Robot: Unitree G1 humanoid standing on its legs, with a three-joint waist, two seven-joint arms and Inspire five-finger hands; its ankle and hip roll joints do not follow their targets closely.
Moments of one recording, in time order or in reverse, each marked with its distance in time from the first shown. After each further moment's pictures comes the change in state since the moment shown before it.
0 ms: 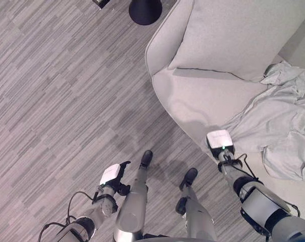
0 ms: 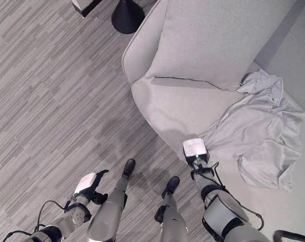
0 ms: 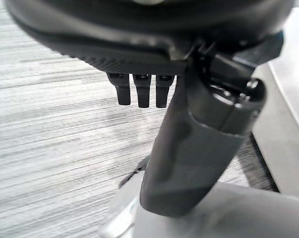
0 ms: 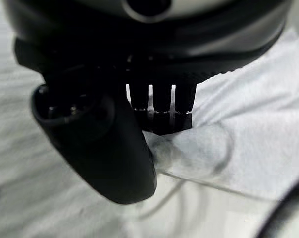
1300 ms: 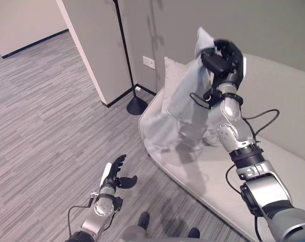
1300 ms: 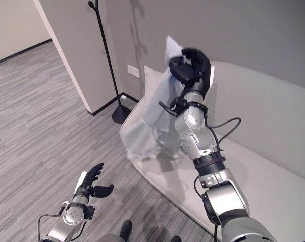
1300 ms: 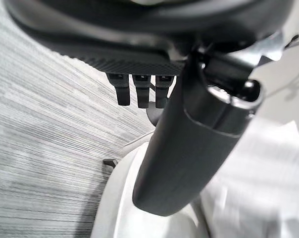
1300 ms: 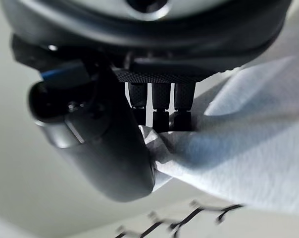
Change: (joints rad) left arm 0.247 -0.003 0.217 -0.563 -0.415 0.129 -0.152; right arm -0.225 -0.002 -0.528 -1.029 1.578 -0.276 -0.023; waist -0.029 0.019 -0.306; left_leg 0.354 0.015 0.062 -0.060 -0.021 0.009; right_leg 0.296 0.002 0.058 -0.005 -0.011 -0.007
